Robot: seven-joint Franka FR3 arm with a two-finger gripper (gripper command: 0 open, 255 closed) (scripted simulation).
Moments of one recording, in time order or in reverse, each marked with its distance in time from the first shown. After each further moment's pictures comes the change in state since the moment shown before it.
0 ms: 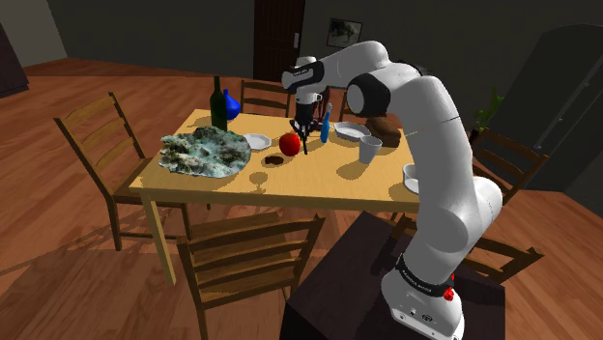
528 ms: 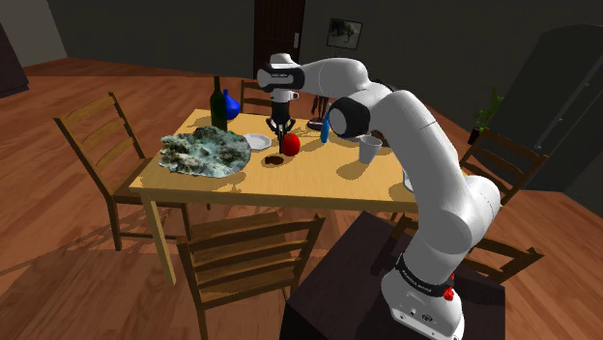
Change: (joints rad) arm 0.053 0.208 0.045 0.375 0.018 -0.163 0.149
